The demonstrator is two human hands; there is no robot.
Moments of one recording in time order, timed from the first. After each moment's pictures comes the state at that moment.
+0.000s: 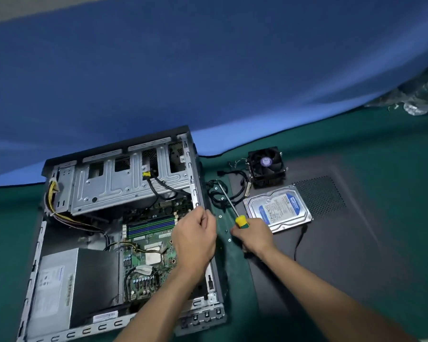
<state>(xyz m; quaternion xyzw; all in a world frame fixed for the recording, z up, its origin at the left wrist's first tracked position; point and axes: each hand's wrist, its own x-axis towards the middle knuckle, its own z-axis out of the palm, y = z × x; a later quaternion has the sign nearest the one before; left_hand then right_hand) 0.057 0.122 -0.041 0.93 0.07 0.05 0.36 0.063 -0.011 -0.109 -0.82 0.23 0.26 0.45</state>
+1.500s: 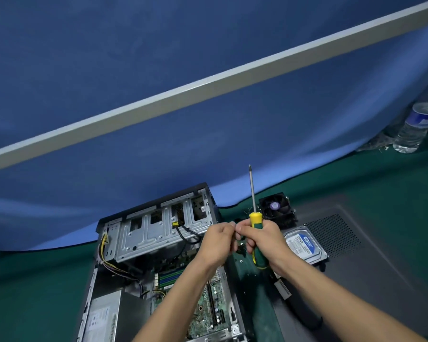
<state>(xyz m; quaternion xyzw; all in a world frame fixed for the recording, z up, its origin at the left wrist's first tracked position) 0.086 0.105 0.050 0.82 0.06 -0.20 0.53 0.076 -0.012 0.012 -0.59 0.12 0.10 0.79</state>
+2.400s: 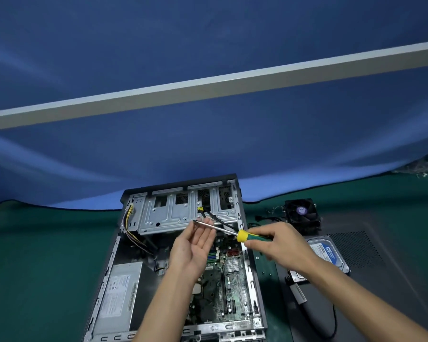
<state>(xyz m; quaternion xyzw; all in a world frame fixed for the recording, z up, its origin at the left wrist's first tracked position) 0.069 0.210 0.039 0.29 0.34 -0.06 0.89 0.074 0.008 0.034 -0.88 -0.06 0.16 0.45</state>
